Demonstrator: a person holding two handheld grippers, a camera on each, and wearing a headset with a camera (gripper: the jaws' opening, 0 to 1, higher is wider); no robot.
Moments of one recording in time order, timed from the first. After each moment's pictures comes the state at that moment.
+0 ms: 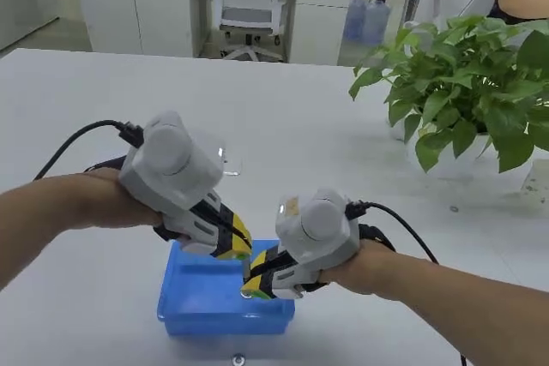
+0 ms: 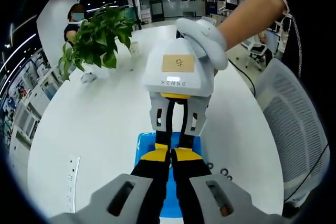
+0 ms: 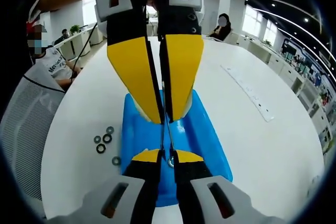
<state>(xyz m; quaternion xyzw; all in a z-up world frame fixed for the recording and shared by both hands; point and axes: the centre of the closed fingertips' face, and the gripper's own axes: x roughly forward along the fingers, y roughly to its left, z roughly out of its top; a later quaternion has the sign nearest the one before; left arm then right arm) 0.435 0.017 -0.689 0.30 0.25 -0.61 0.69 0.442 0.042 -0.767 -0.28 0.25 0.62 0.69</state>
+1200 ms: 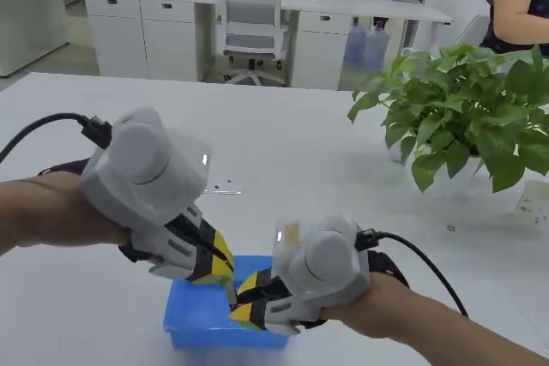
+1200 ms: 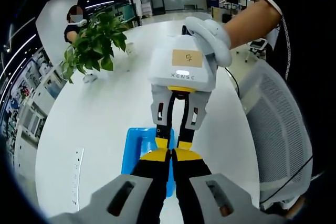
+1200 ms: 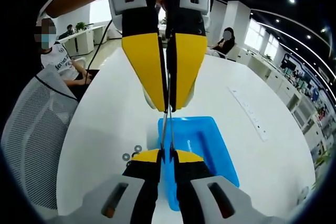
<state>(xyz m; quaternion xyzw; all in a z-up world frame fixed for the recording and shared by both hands) 0.375 0.037 -0.649 0.32 0.27 -0.60 0.68 0.384 0.058 -0.723 -0.29 0.21 0.63 0.69</state>
